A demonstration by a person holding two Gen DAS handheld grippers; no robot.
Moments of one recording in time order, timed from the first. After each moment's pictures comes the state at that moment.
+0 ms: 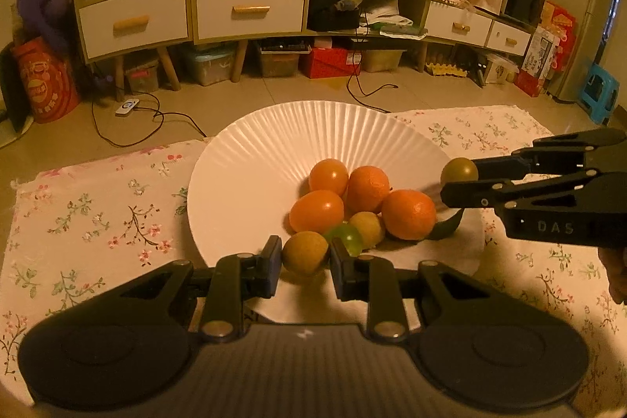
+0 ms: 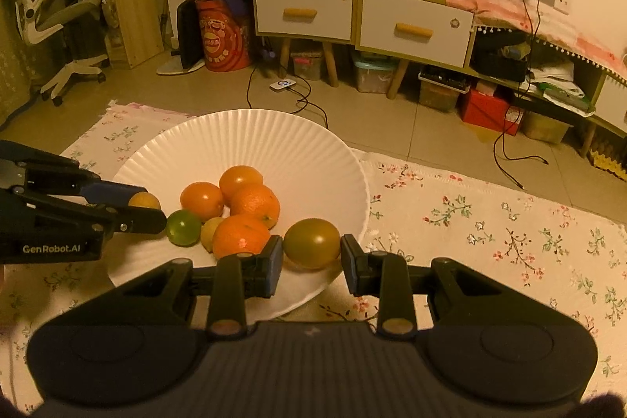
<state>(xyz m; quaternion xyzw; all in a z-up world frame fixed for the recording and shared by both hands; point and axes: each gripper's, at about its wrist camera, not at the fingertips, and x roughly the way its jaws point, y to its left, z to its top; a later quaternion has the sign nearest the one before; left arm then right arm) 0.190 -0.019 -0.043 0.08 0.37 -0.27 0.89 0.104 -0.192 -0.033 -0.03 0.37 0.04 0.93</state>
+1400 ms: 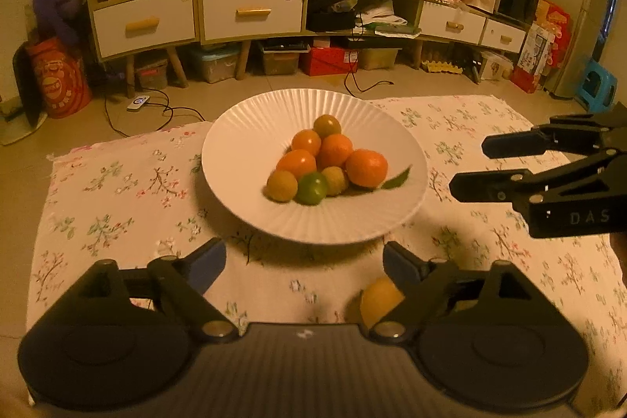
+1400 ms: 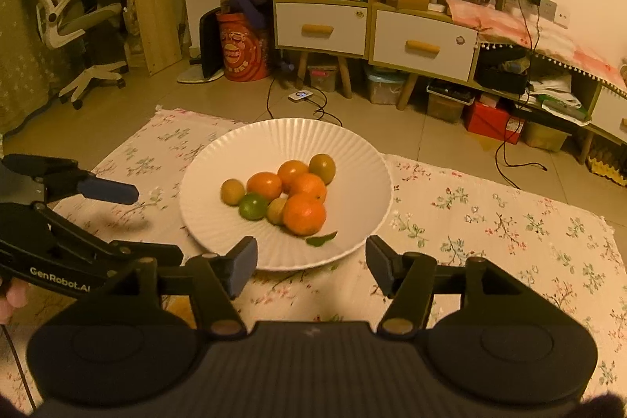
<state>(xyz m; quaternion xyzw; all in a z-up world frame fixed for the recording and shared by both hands) 0.124 0.002 -0.024 0.08 0.37 -0.26 0.89 0.042 -0.166 0.000 -0.04 0.35 0.05 0.93</state>
